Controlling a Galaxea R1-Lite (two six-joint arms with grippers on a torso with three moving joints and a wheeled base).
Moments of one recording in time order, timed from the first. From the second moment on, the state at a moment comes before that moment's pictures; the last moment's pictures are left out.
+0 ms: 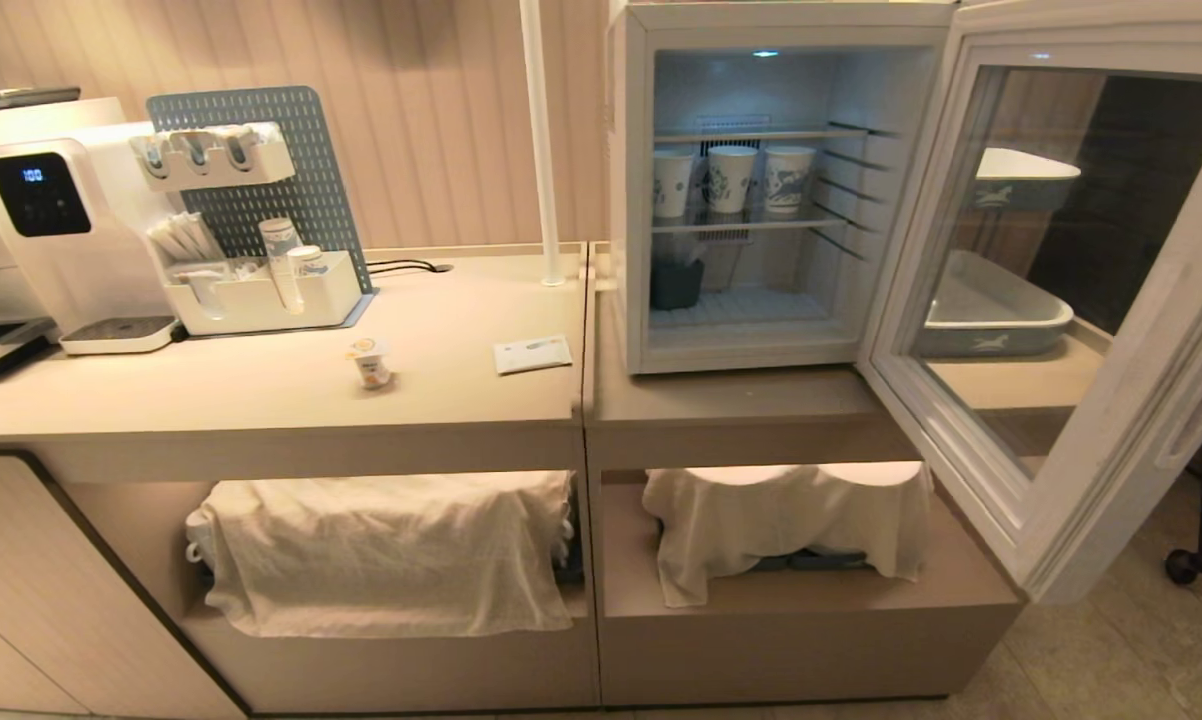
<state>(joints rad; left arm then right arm) -0.01 0.00 0.00 0.00 0.00 0.06 -0.01 0.00 0.00 -0.01 0.01 -0.04</state>
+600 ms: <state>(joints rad) -0.01 0.00 0.00 0.00 0.00 0.05 -0.01 0.00 0.00 -0.01 0.01 -0.04</state>
